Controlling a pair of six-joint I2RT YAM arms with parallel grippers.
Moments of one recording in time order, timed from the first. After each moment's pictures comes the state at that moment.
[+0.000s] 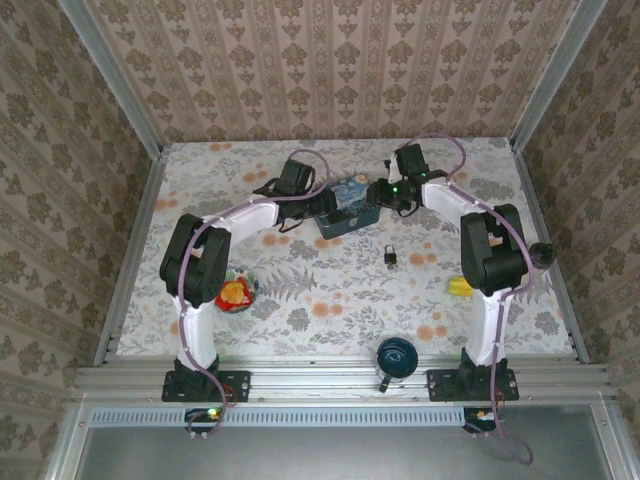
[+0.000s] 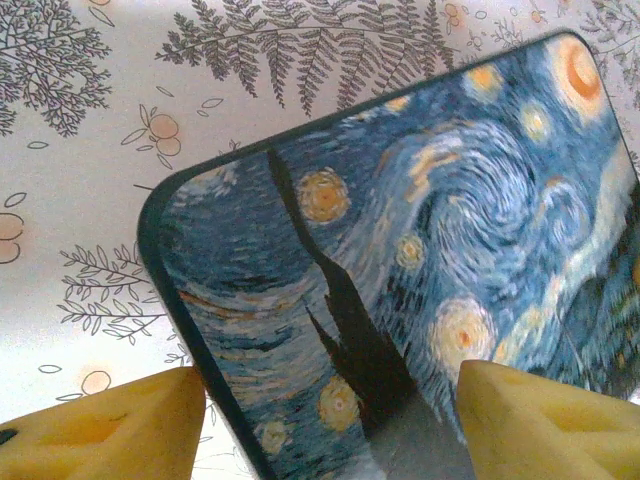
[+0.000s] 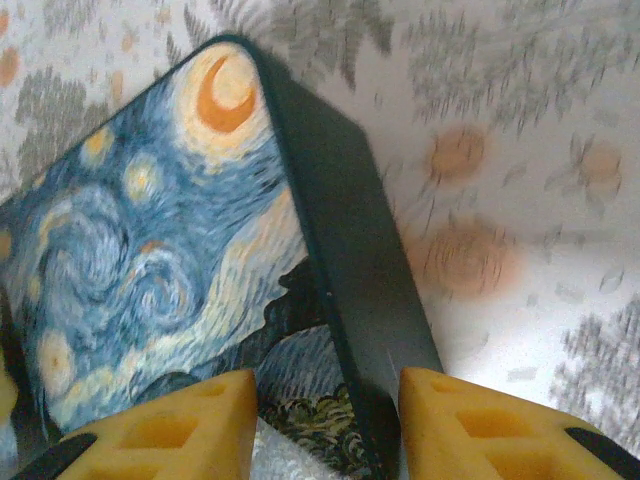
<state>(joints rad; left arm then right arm) -0.56 1.99 1.42 -0.25 0.16 -0.59 0.23 2.00 1.46 -0.41 -0.31 0.41</state>
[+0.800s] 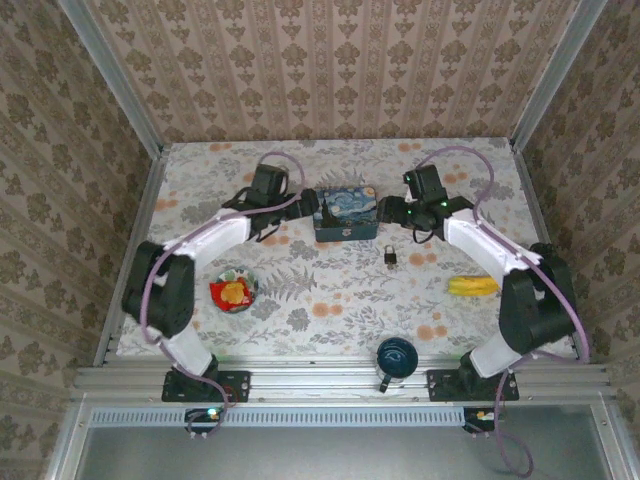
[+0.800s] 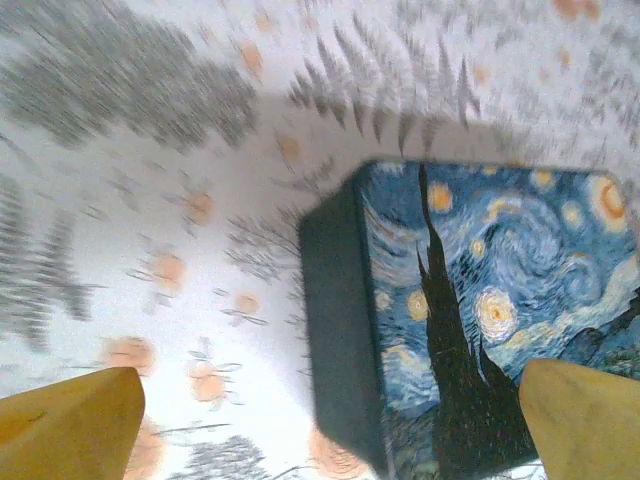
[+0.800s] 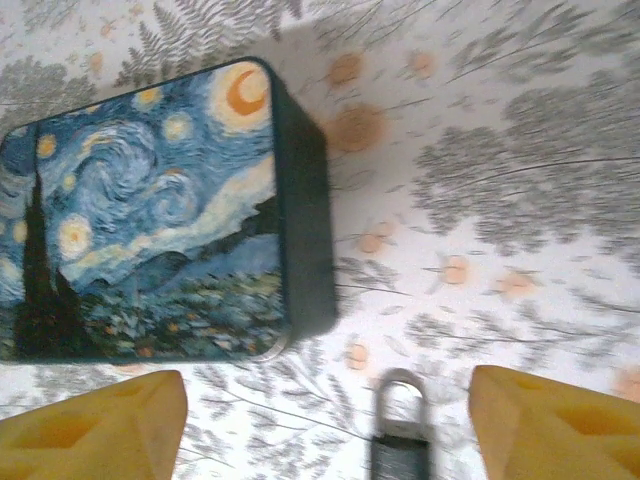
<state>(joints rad) -0.49 1.66 1.15 -0.23 0.05 -0.54 0.29 1.53 1.11 -0.46 -0.01 0.45</state>
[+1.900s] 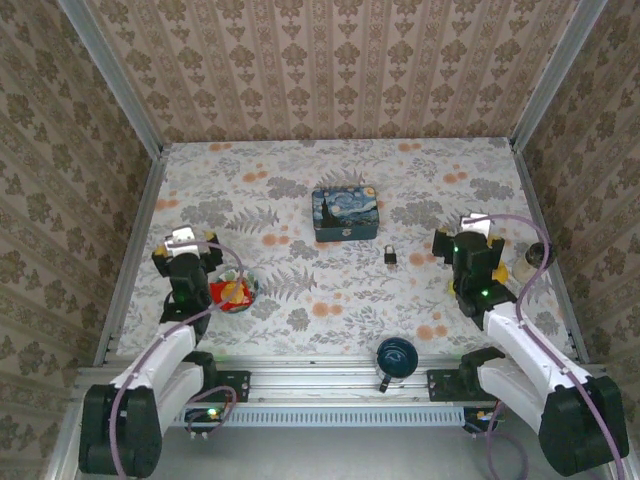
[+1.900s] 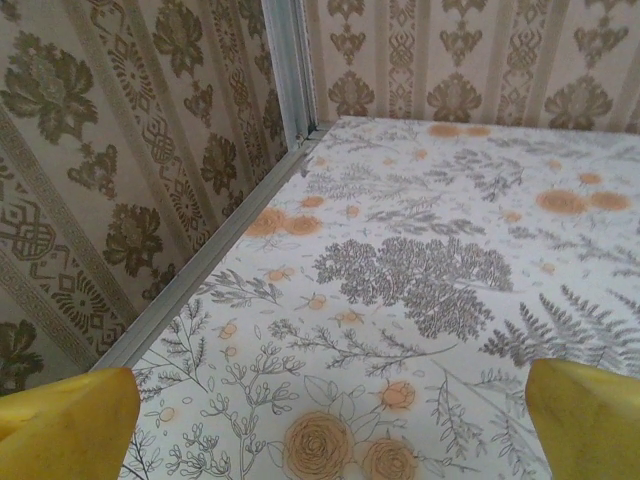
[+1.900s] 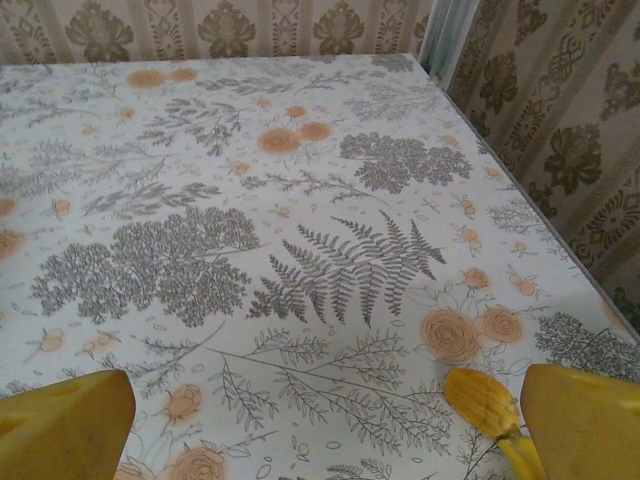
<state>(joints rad) -0.13 0.90 0.20 0.47 -0.43 -0.01 0.20 0.90 0.39 0.05 0.52 0.11</state>
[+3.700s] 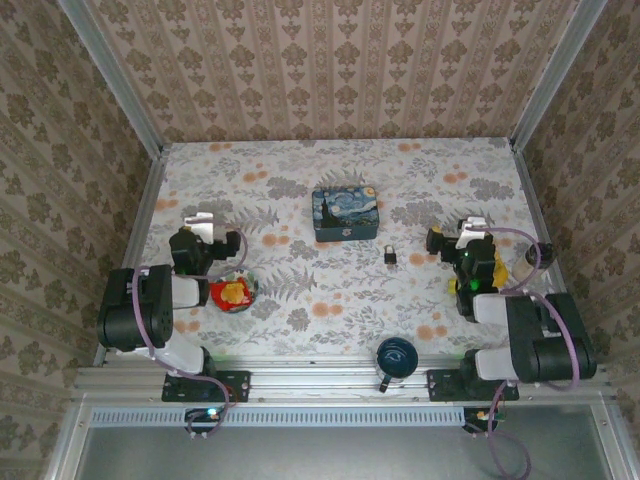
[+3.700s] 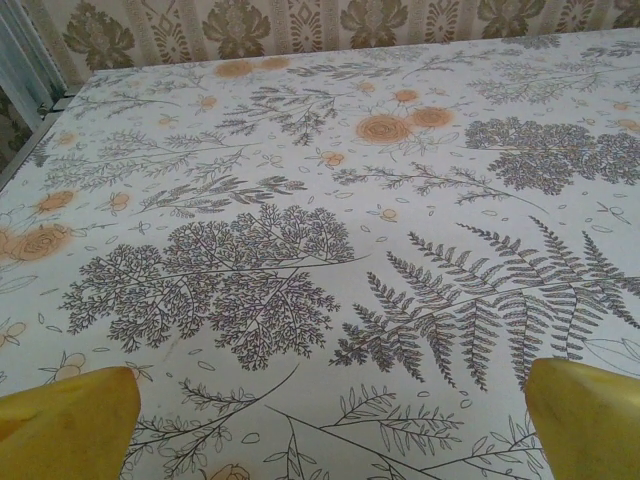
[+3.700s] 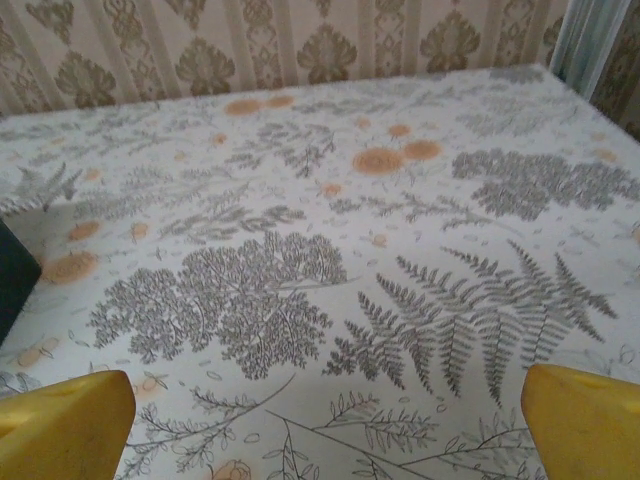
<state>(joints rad) 0.03 1.57 0.36 0.88 0.16 0.09 -0.02 1.40 0.24 0.87 0.10 0.08</state>
